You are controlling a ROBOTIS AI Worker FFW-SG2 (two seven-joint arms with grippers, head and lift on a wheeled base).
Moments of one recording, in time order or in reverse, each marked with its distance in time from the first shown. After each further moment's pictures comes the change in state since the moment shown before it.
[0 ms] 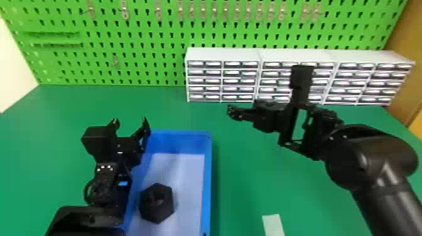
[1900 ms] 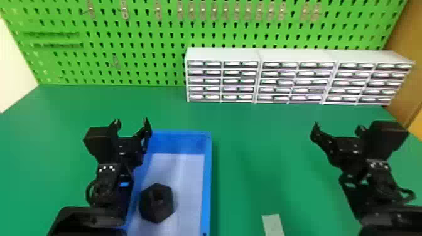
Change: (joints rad) left arm 0.003 0.000 -0.012 0.000 0.003 0.000 0.012; right arm 0.389 0.090 -0.271 -0.054 0.387 -0.567 -0.399
